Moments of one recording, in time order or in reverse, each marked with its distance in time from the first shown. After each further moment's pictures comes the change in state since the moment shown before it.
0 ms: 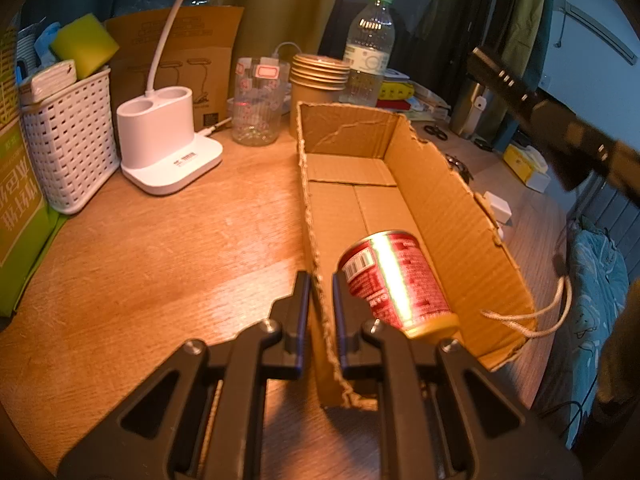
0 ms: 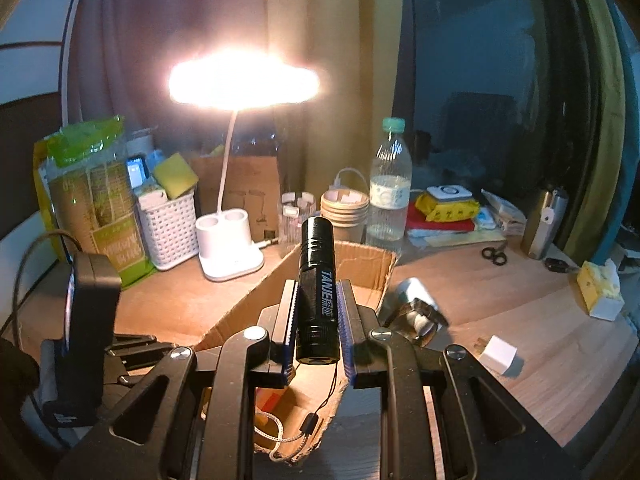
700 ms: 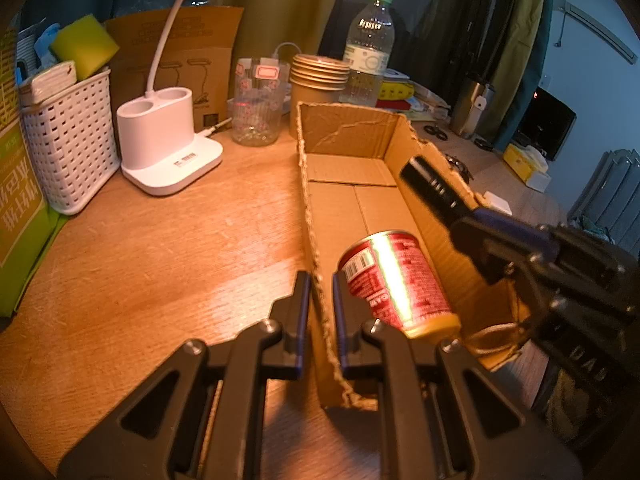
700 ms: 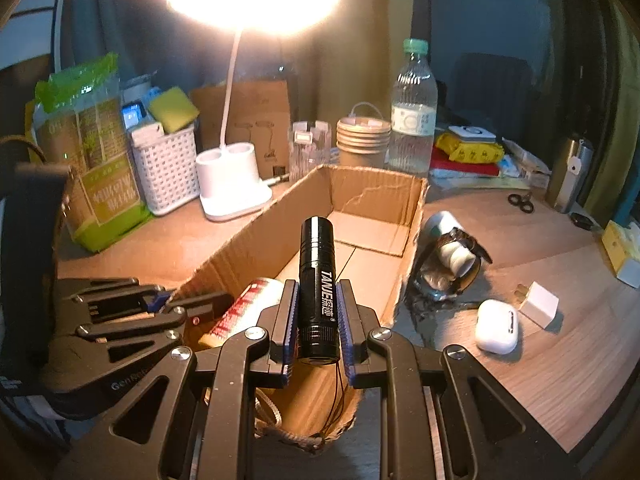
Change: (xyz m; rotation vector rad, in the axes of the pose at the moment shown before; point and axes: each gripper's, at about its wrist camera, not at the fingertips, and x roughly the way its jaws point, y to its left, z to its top) left arm 0.001 0.000 0.001 0.002 -0.001 0.001; right arm 0.043 0.012 -0.040 -0.006 0.165 0.029
